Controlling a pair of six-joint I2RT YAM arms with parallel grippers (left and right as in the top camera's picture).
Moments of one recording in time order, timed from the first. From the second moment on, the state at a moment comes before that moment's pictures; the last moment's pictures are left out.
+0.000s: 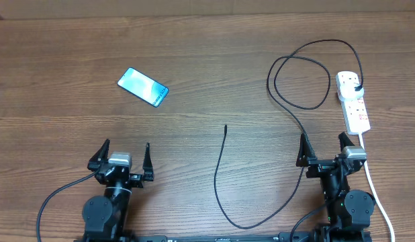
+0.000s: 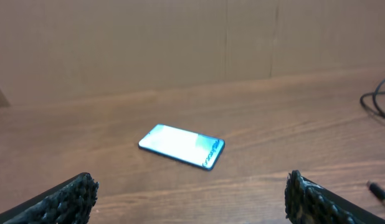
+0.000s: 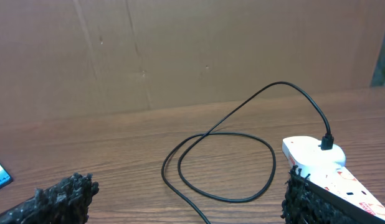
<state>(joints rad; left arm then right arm) -0.06 0.01 0.10 -0.19 0.03 0.06 -0.06 0.01 0.02 -0.03 -0.11 0.13</state>
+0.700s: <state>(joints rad) -0.06 0.52 0.50 -0.26 0.03 0.06 -0.06 0.01 0.02 -0.03 -0.11 0.13</state>
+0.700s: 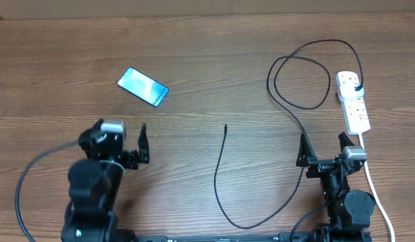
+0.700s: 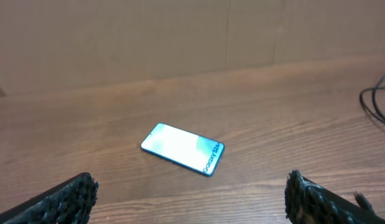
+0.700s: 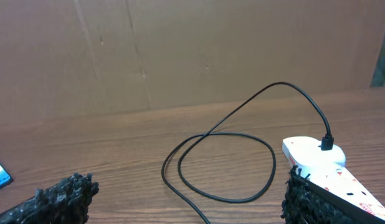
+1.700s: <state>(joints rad) -0.06 1.26 1.22 -0.85 0.03 -0.05 -0.06 0.01 0.02 -0.03 -0.11 0.13</state>
